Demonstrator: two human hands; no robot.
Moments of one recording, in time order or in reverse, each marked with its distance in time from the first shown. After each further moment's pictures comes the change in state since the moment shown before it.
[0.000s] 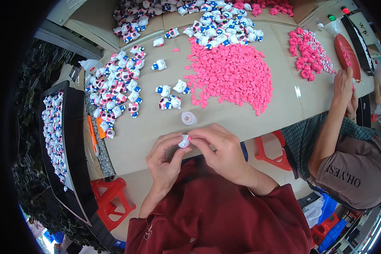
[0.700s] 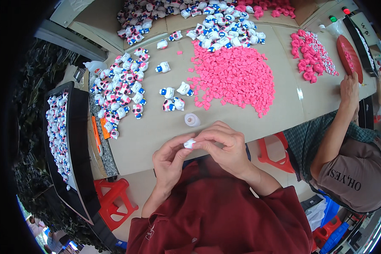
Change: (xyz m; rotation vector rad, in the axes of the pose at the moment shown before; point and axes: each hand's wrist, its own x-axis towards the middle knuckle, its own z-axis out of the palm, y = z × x) left_hand -0.001 0.005 -0.002 -0.422 -0.138 -0.344; right_hand 0.006 0.017 -0.005 0.146 -0.024 -0.150
